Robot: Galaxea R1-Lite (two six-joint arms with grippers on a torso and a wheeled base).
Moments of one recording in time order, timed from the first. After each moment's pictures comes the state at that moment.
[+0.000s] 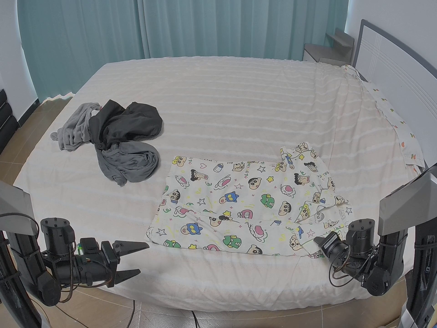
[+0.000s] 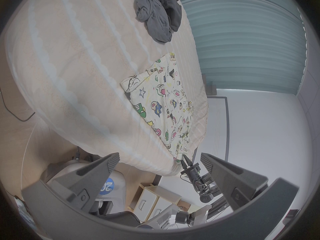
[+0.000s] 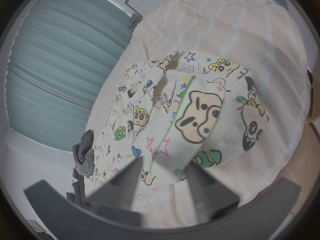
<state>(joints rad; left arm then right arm) -0.09 2.01 -0.02 -1.44 -0.68 -1.05 0.35 2.30 -0.20 -1.55 -0.16 1.11</state>
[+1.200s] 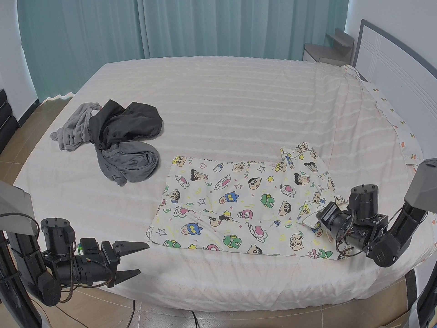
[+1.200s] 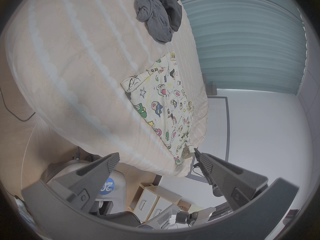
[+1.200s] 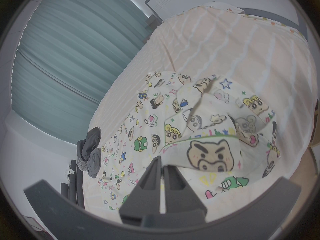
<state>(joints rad) -0.09 2.02 -0.02 -1.44 -0.68 -1.05 0.34 2.05 -0.45 -1.09 -0.15 0.97</state>
